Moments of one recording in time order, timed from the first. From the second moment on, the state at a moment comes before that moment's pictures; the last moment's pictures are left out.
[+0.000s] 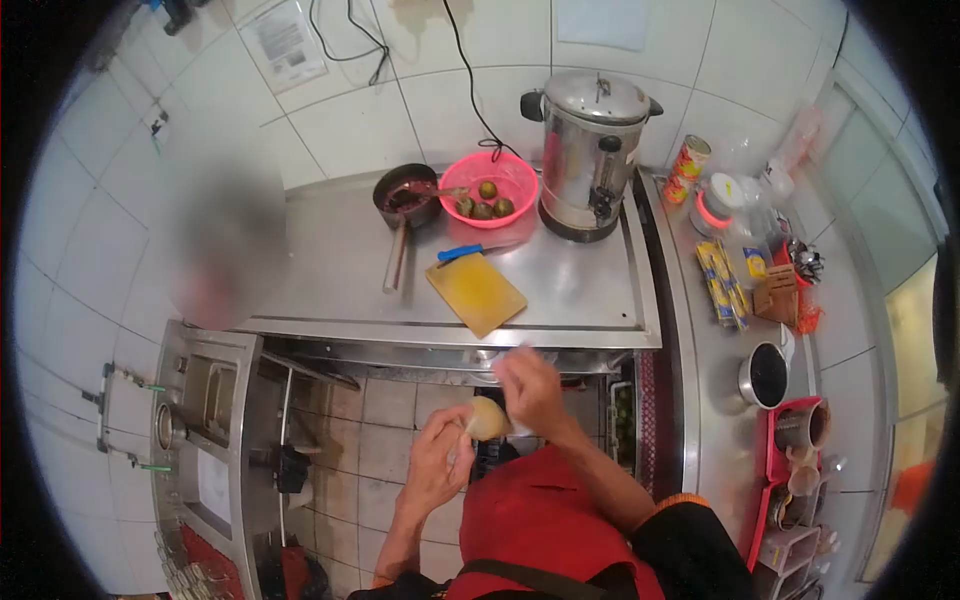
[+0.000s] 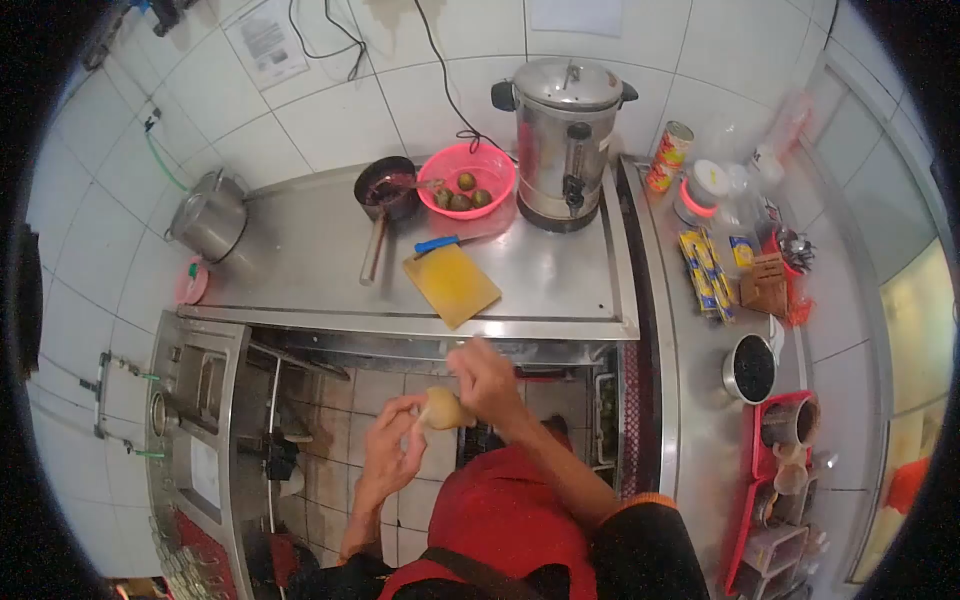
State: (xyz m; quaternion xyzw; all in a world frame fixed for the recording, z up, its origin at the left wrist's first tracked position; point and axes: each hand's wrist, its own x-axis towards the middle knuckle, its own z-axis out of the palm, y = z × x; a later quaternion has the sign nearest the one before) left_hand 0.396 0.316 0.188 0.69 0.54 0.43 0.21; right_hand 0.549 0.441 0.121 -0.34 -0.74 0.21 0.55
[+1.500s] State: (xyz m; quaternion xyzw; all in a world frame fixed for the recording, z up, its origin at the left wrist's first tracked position) left_hand 0.284 0.323 -0.187 0.28 0.85 0.12 0.43; right_hand 0.472 0.951 0.427 -0.24 -0.77 -0.07 0.59
